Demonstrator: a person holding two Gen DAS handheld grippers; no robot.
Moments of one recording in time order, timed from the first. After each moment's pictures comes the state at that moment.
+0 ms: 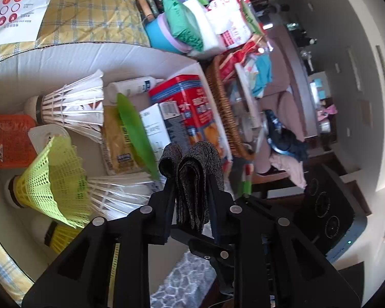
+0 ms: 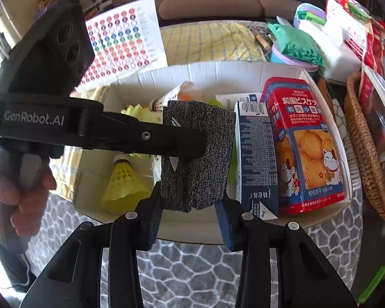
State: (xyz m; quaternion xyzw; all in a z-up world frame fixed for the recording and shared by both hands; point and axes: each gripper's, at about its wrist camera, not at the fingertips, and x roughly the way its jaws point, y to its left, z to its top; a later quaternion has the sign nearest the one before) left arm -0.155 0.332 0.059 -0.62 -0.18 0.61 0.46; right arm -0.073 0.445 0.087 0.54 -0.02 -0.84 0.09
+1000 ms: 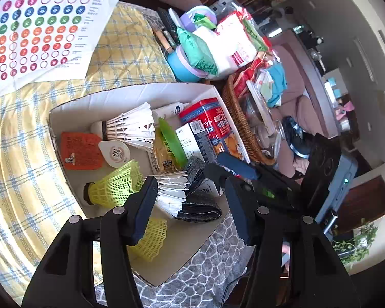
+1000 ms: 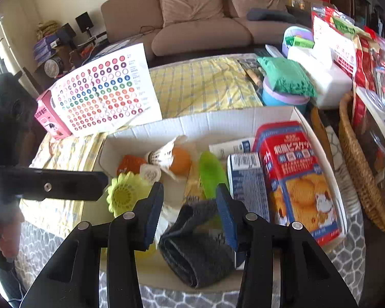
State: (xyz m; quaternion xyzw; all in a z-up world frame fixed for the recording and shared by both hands) left arm -0.154 0.266 0.101 -0.58 -0.15 0.68 0.43; right arm -0.099 0.453 0.113 0.44 -0.07 -0.89 0.07
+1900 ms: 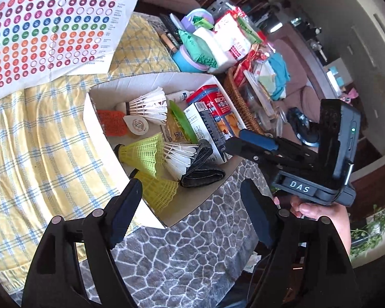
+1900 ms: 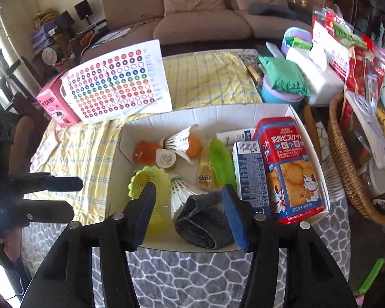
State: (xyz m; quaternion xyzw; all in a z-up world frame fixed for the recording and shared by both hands) left arm -0.106 0.212 0.130 -0.56 -0.11 0.71 0.42; right arm -0.058 0.427 0.164 0.48 -0.05 -0.87 0.06
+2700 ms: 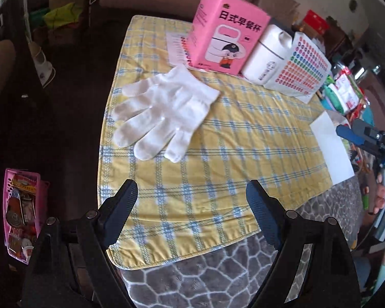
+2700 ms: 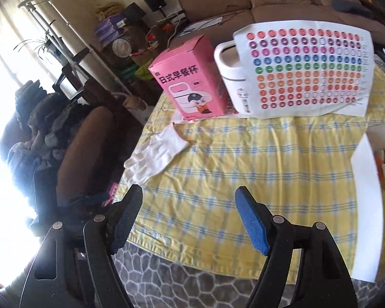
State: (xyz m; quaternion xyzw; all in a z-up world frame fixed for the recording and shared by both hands) left arm -0.098 -0.167 0.056 -0.52 -0.10 0.83 0.16; right arm -0.113 0.128 0.122 0.46 -0.12 -0.84 0.25
